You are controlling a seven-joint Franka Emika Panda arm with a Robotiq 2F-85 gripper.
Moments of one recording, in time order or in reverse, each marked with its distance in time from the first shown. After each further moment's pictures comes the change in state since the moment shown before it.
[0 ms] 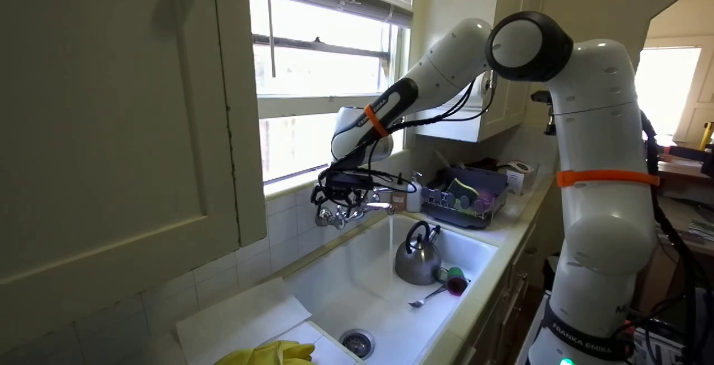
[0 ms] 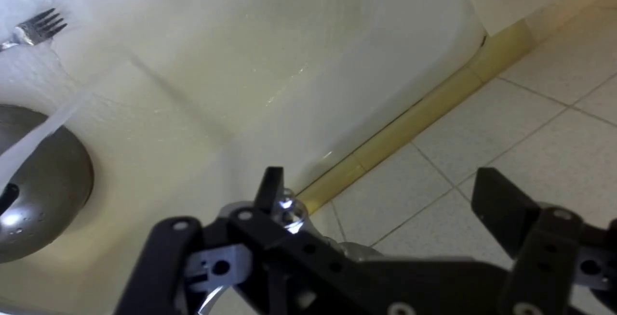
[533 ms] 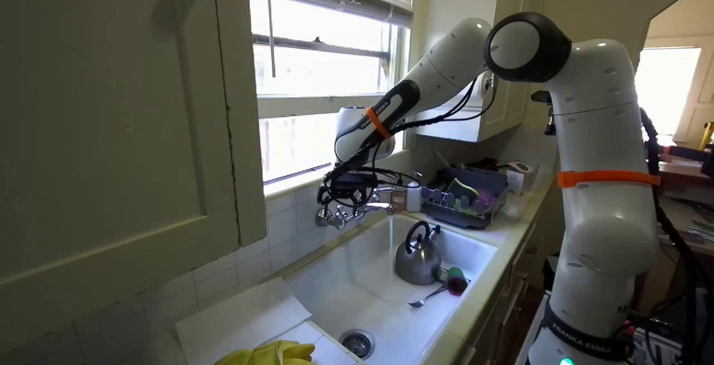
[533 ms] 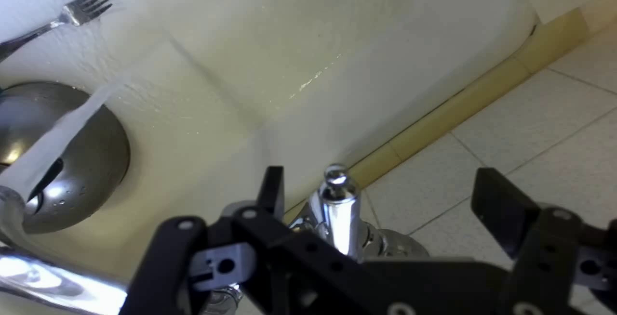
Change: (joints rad) arm 0.047 0.000 -0.077 0.007 -0.070 -0.038 0.014
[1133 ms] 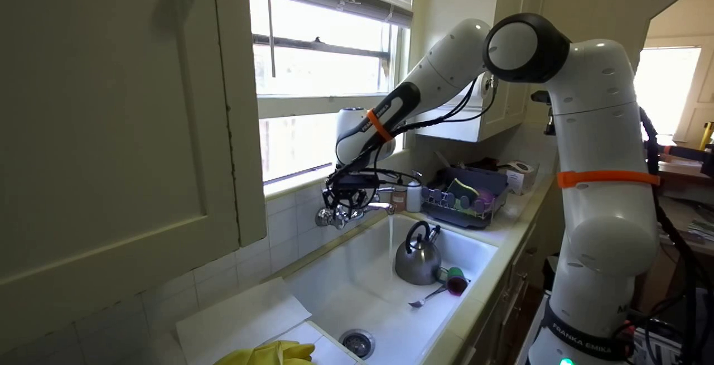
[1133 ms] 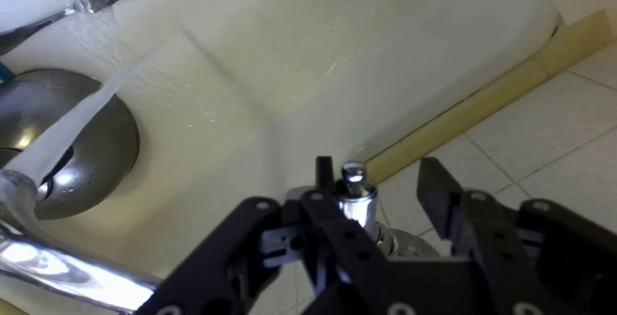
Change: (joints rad) arm 0.007 0.006 -0.013 0.000 -0.040 -0.002 0.000
